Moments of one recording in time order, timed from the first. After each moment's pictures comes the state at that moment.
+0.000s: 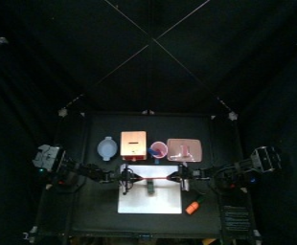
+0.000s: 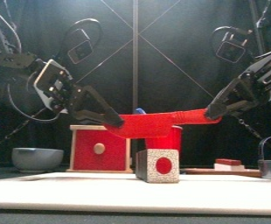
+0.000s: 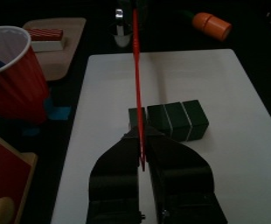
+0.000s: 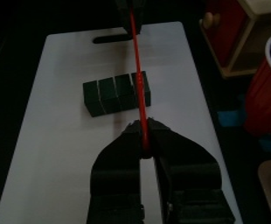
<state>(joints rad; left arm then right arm) -0.17 0.08 0.95 -0.37 -0.66 0.29 0.12 -0.29 1.18 0.18 -0.46 -0.06</state>
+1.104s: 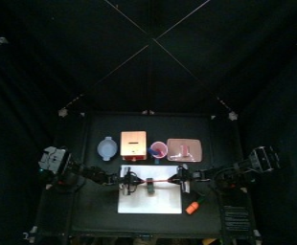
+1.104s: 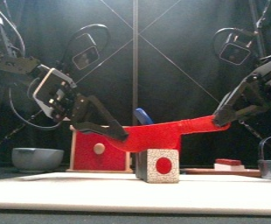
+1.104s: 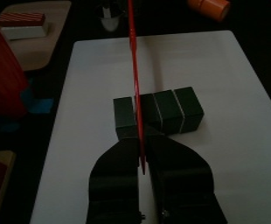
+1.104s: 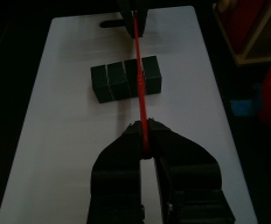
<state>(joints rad) -0.20 0.16 0.90 -0.39 -0.64 0.30 0.15 -0.27 1.19 0.19 -0.46 -0.06</state>
